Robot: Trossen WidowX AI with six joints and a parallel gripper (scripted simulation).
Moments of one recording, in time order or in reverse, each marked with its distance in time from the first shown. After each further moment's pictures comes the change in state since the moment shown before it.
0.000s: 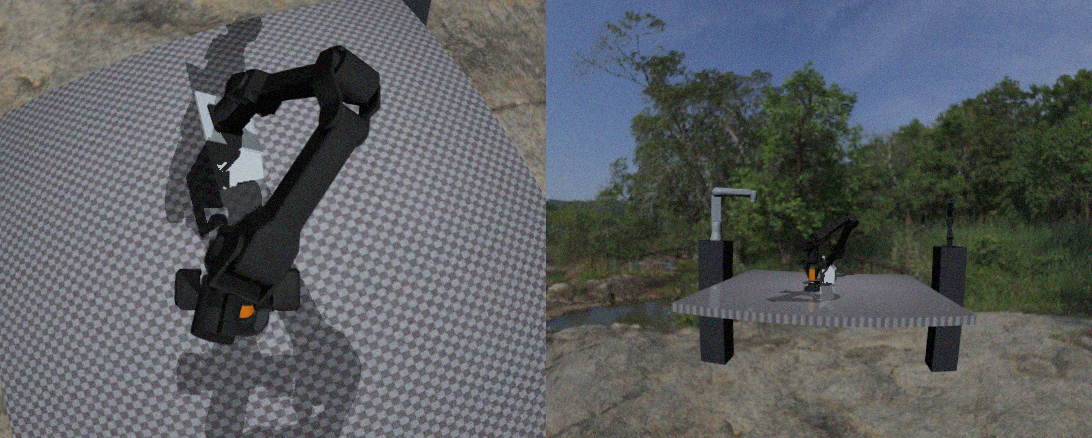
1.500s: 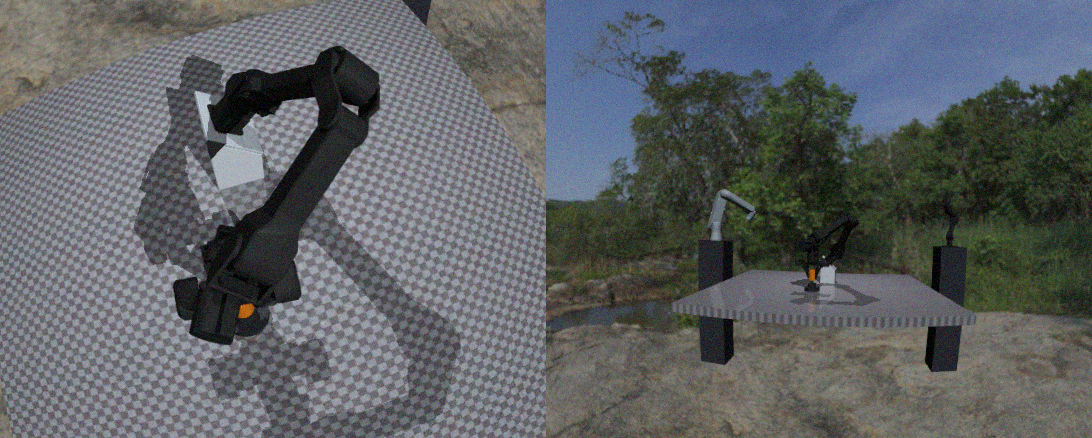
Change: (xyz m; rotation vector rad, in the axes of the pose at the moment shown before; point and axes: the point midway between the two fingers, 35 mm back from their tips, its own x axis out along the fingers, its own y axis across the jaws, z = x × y) arm 0.001 0.001 0.000 -0.201 0.000 -0.003
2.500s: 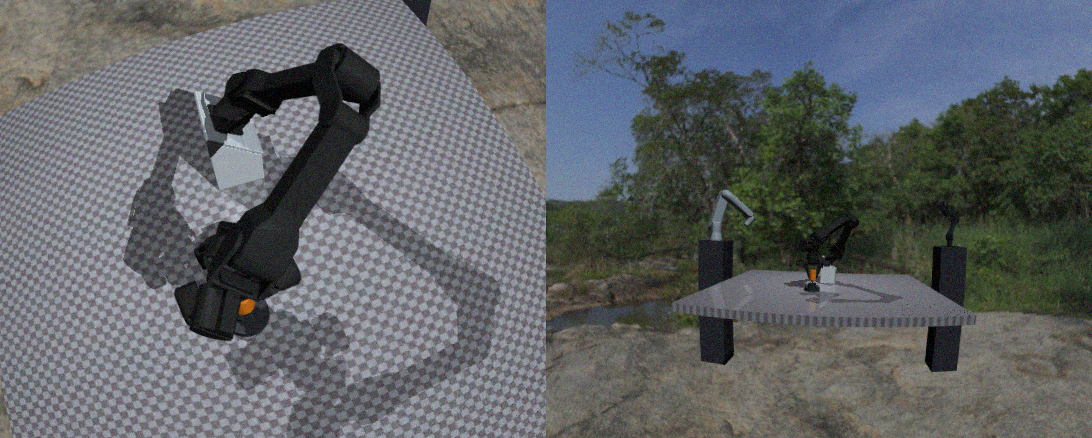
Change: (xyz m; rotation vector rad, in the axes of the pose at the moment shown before) arm -0.001 -0.002 0.005 -0.209 -0.004 -0.003
